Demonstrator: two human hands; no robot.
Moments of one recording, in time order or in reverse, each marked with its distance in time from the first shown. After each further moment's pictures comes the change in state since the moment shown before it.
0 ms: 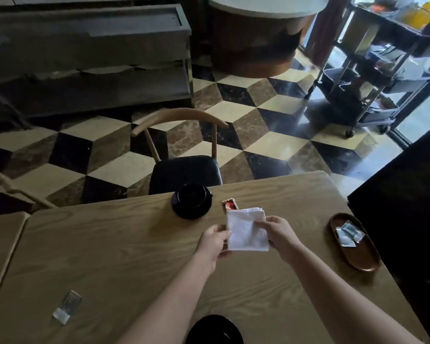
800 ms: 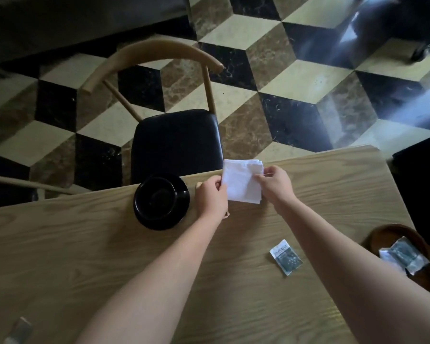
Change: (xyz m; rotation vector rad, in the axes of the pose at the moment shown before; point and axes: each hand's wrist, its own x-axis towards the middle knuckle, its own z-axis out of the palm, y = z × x) left_hand 0.234 0.053 0.081 0.673 0.451 0.225; right_hand 0.270 -0.022 -0.009 -0.189 0.078 -0.011
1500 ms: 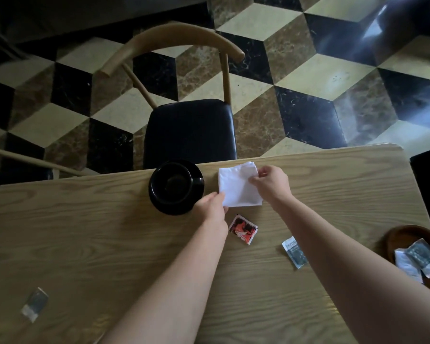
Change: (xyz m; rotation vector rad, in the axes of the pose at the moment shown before) left_hand -0.027 -0.046 -0.007 -0.820 0.189 -0.658; right_hand -0.026 -0.010 0.036 -0.197 -0.080 -0.085
